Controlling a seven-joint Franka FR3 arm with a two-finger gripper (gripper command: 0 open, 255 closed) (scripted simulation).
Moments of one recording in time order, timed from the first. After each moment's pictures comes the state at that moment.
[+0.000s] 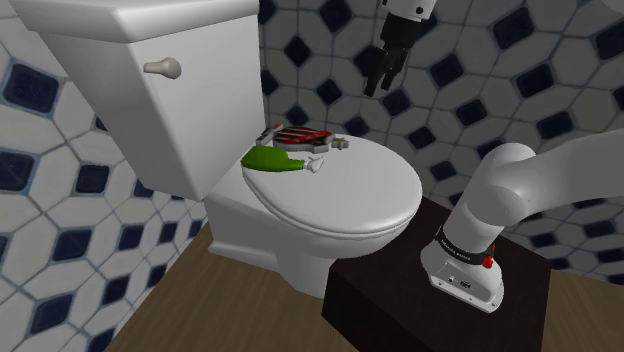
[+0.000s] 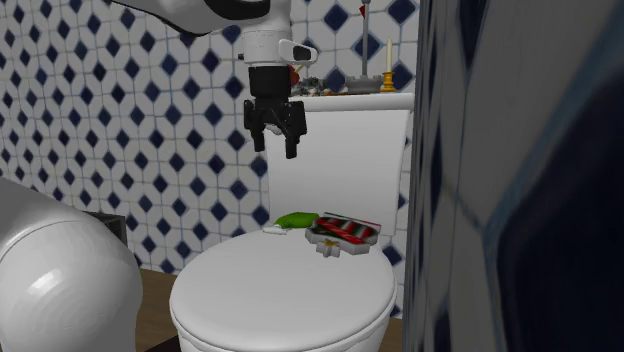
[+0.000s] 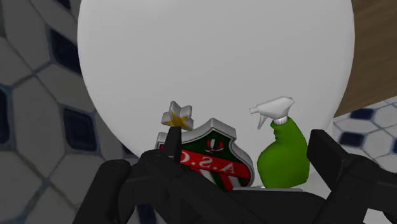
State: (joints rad) arm 0.02 -0.83 0.00 -2.39 0.10 1.69 -0.04
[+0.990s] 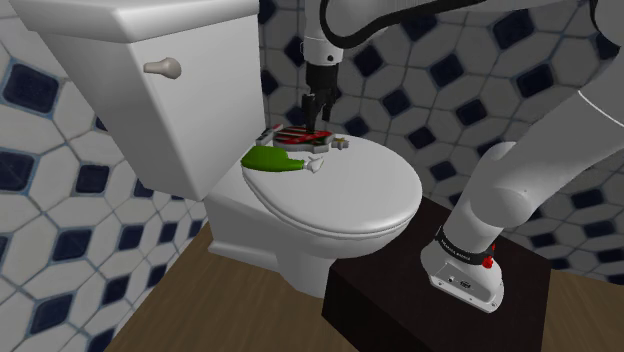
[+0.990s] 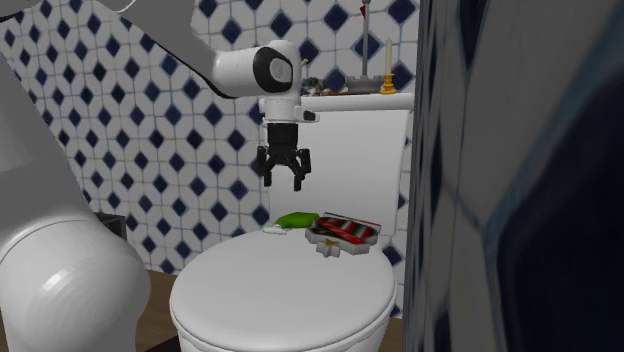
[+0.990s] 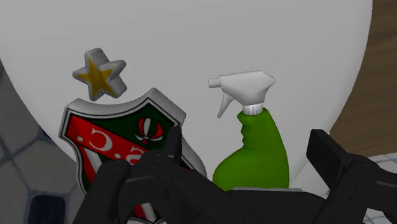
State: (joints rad) arm 0.10 -0.35 0.17 -2.24 0.08 1.88 -0.01
